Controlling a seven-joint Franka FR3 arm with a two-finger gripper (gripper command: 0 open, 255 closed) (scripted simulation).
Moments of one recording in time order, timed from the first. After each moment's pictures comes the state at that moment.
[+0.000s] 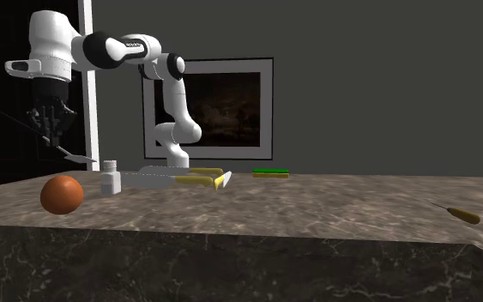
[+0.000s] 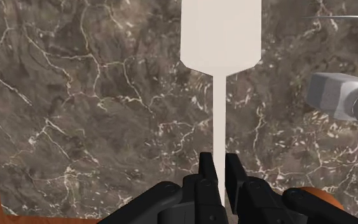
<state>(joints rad) -0.56 0.12 -0.08 -1.82 0.03 2.01 -0.22</state>
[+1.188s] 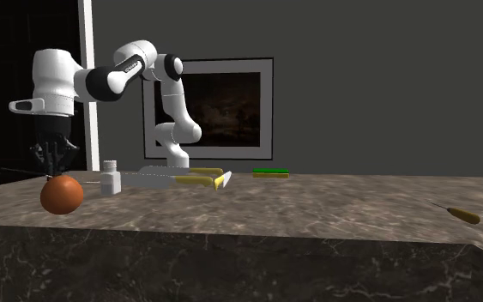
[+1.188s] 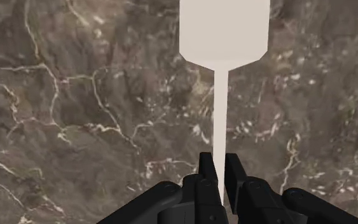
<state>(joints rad) -0.56 0.20 -0.08 -1.97 0.04 2.23 -0.23</state>
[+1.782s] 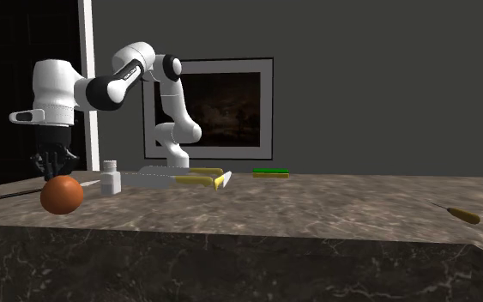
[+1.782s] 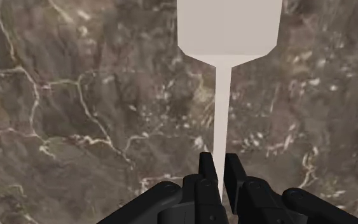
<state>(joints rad) -0.56 0.23 -0.08 -2.00 0.04 2.29 -0.24</state>
